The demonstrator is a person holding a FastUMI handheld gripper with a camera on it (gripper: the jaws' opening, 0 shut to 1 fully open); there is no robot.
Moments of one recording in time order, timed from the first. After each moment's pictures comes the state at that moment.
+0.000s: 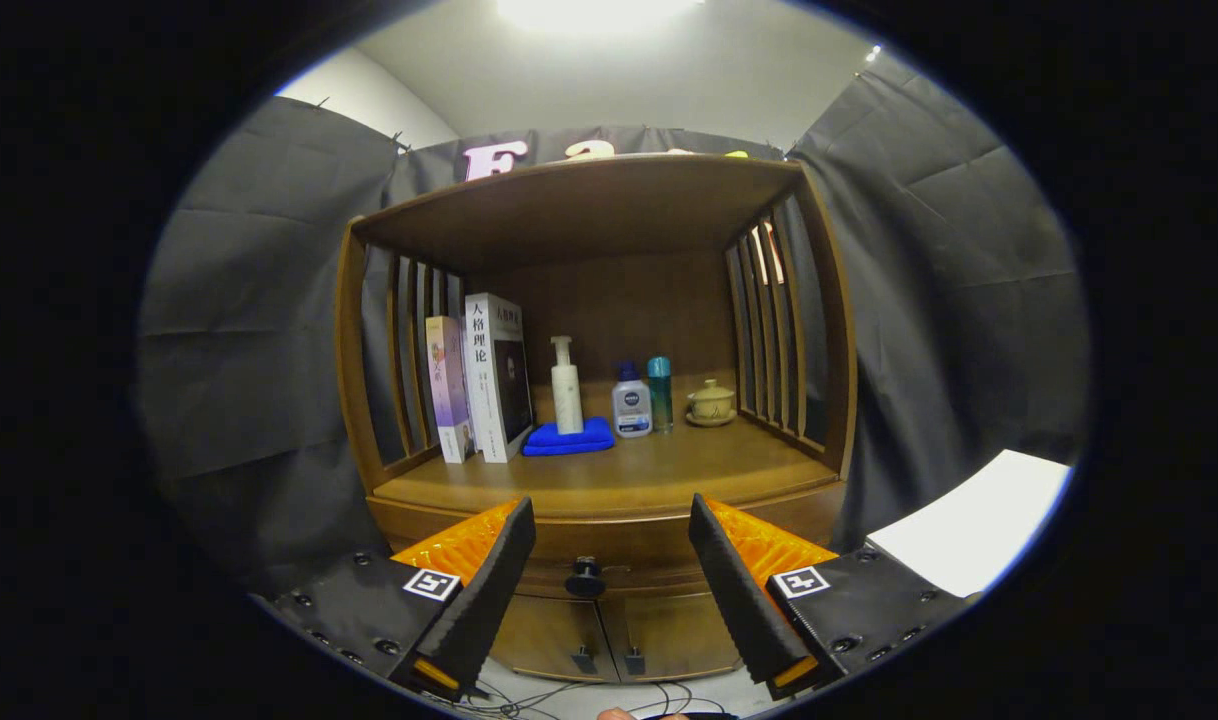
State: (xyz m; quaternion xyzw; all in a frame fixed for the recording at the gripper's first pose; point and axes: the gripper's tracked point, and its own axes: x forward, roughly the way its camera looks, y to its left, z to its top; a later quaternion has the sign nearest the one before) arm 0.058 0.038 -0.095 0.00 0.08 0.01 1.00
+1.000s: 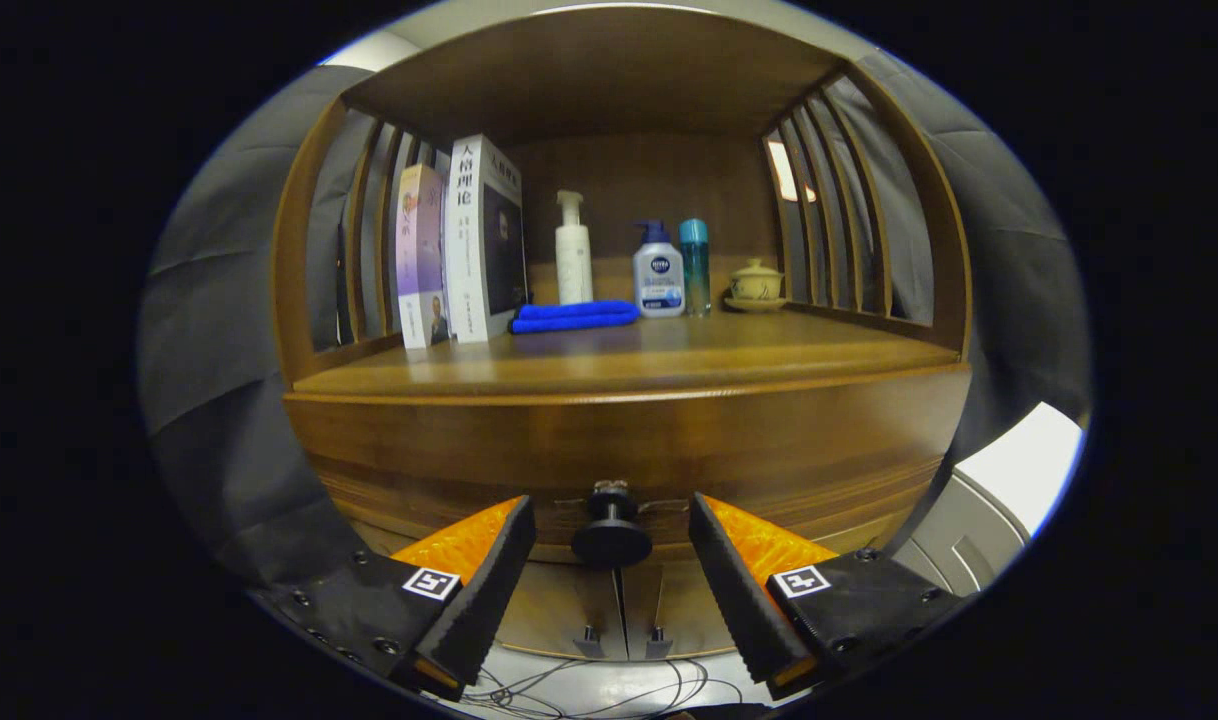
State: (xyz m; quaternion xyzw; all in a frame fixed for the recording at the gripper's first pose) arm 0.144 0.067 -0.254 -0.01 0.19 0.00 0.98
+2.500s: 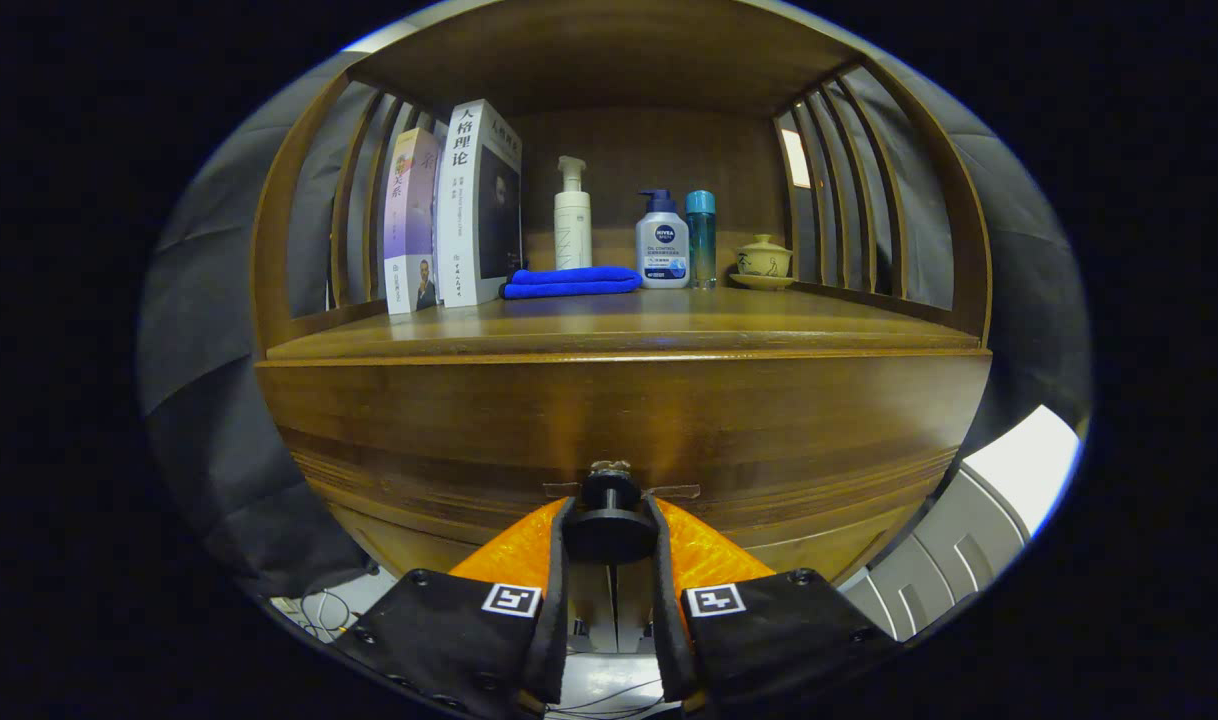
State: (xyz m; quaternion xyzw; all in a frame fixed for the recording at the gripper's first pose) arm 0.155 0.069 -0.267 -0.04 0.21 0.00 0.98
